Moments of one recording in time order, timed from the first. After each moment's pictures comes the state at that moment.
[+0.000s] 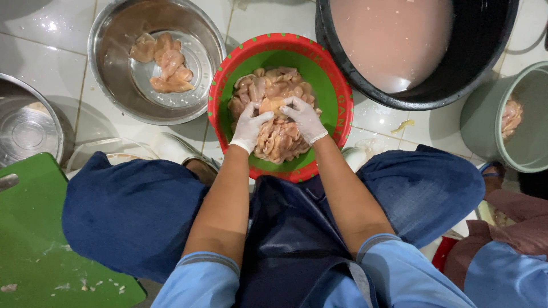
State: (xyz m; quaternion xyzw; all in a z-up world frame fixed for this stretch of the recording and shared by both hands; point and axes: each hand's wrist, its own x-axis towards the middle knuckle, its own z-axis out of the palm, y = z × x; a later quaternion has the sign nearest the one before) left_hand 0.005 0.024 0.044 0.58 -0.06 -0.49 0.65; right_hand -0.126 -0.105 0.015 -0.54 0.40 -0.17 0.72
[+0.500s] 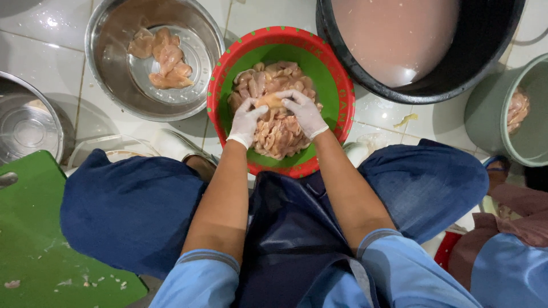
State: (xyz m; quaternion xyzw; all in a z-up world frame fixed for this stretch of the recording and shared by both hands) left_hand 0.012 0.026 0.006 0.60 -0.05 -0.50 0.62; right_hand -0.114 -0.090 0.084 -0.58 0.38 -0.18 0.70
